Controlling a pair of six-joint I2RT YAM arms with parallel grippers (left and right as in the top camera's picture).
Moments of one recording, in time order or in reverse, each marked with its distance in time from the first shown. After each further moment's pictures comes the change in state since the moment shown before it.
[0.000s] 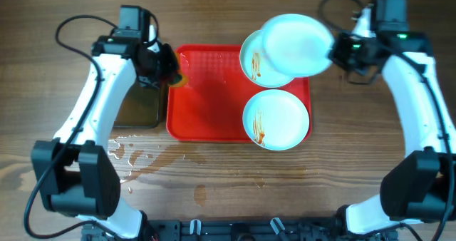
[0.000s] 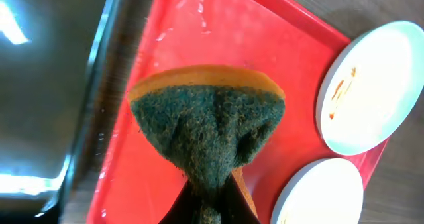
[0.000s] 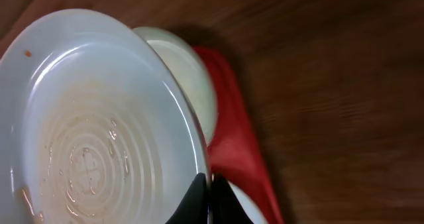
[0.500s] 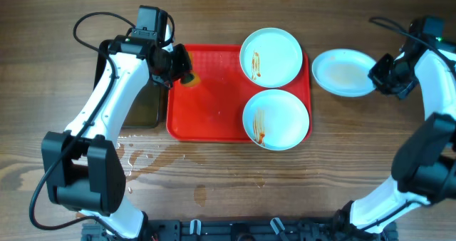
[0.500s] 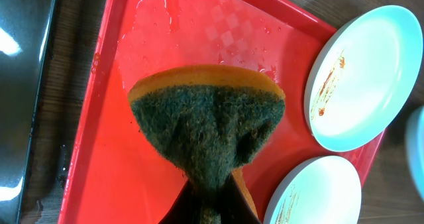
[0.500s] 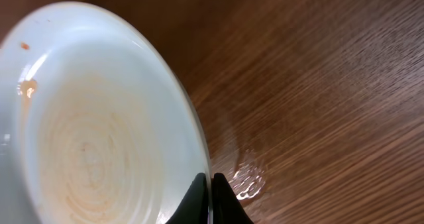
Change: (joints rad) left arm -0.064 0.032 0.000 0.058 0.000 -0.011; right arm -0.242 0.198 -0.003 -0.113 0.223 0.005
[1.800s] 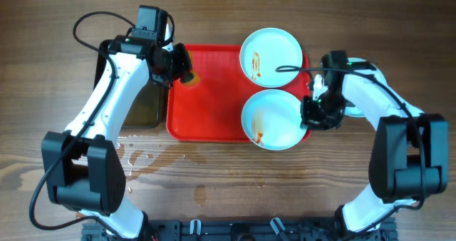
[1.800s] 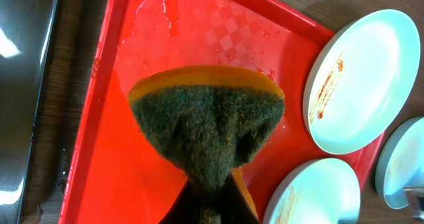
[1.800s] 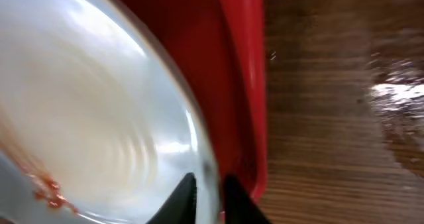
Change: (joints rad) left arm 0.000 0.000 0.000 0.010 -0.004 0.000; right arm 0.418 -0.068 -0.358 0.024 -0.224 -0.226
